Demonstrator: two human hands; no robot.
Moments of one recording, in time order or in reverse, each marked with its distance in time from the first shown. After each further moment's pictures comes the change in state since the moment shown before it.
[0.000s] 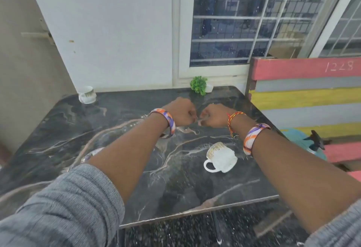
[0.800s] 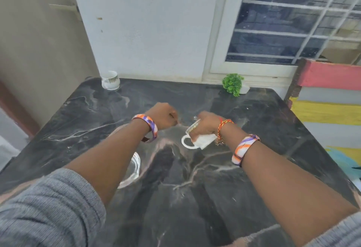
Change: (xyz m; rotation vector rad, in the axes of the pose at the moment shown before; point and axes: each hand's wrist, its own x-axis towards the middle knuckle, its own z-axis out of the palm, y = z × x) left_hand -0.016 -0.139 0.003 -0.113 0.008 -0.327; right_hand 0.089 -0.083 0.045 0.186 -0.188 0.034
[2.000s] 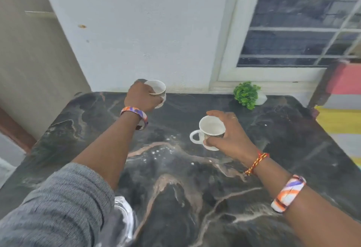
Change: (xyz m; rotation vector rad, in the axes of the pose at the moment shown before) left_hand 0.129 -0.081 -0.048 -0.148 0.463 -0.346; right_hand 0.062 0.022 -0.024 0.418 0.346 -0.257
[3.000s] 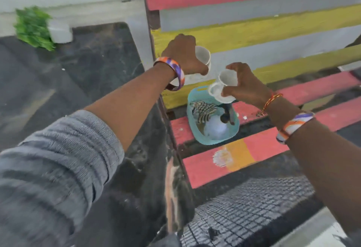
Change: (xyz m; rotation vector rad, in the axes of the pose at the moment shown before) left_hand -0.203 0.502 0.348 0.060 -0.538 0.560; right_hand -0.162 0.381 -0.402 -0.202 0.189 0.435
